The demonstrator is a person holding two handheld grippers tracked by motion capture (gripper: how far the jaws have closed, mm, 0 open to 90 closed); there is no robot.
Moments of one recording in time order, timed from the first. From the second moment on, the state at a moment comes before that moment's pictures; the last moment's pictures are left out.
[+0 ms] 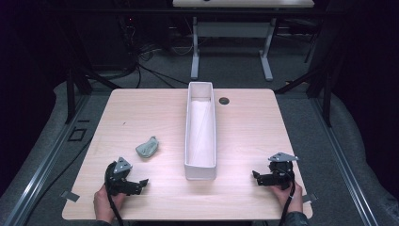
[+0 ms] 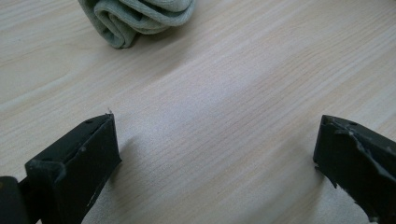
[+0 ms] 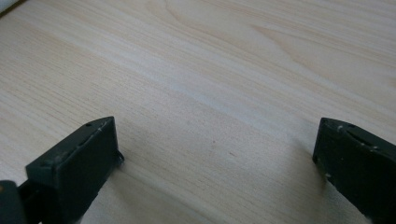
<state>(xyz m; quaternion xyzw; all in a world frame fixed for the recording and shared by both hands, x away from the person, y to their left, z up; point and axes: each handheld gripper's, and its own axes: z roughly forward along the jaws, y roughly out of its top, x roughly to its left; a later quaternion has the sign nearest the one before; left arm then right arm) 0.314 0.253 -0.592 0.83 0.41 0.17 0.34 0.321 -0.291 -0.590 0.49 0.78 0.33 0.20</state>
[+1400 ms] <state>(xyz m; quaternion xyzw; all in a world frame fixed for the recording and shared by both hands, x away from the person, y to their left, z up) 0.350 0.287 -0.525 0.81 0.45 0.15 0.35 0.327 -0.289 -0.590 0.49 0.78 0.33 0.21</state>
